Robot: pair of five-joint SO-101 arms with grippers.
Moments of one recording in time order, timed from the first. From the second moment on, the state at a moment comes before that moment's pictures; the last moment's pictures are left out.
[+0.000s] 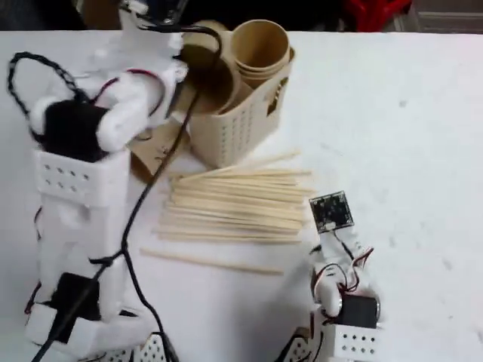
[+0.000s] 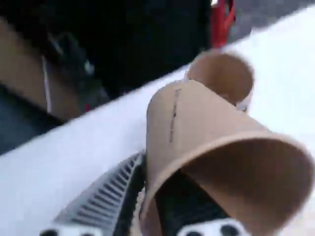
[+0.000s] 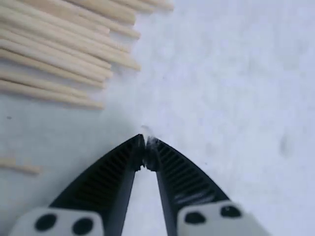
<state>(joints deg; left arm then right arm) 9.5 -6.9 -35.6 84.3 -9.1 2.6 -102.9 96.4 71.5 22.3</state>
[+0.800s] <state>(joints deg) 13.5 -6.8 -9.0 47.3 -5.8 2.7 -102.9 96.4 72.7 22.3</state>
